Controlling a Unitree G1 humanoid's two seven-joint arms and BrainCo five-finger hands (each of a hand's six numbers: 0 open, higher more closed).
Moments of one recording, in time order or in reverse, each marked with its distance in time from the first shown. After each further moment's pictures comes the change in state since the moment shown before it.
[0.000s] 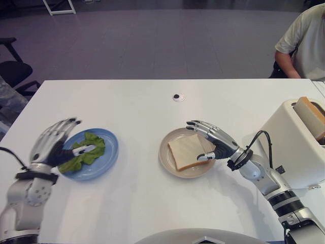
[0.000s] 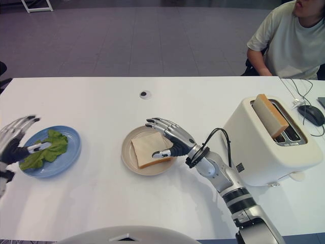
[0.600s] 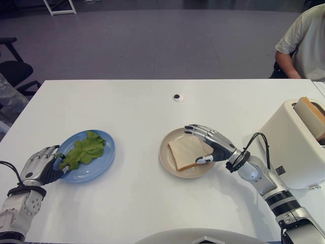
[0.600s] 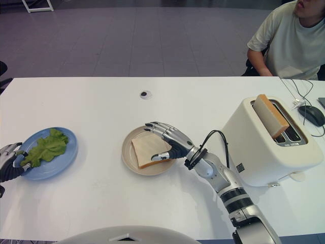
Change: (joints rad) left arm -0.098 0.131 -0.248 0.421 0.030 -0.007 0.203; right arm -0.003 0.026 -0.010 0.051 -0.046 -0.042 0.006
